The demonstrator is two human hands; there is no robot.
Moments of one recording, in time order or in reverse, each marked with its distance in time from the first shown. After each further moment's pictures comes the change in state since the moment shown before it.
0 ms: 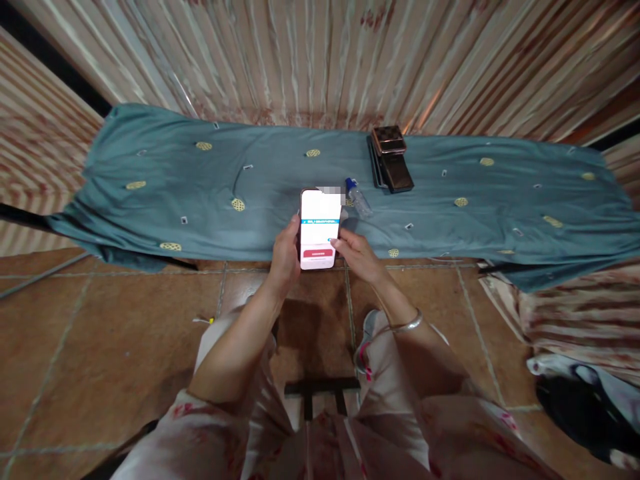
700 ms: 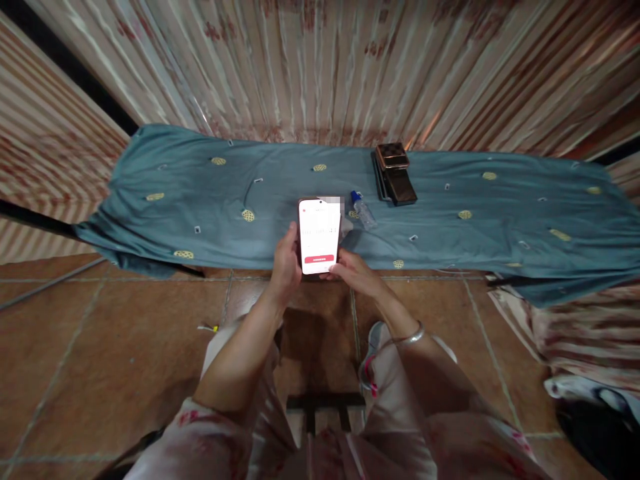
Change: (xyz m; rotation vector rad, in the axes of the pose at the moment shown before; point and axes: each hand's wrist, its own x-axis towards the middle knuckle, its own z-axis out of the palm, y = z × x) left_hand 0.004 0.010 -0.002 -0.028 0.077 0.073; right_hand -0.001 0.000 0.016 0.257 -0.174 0.214
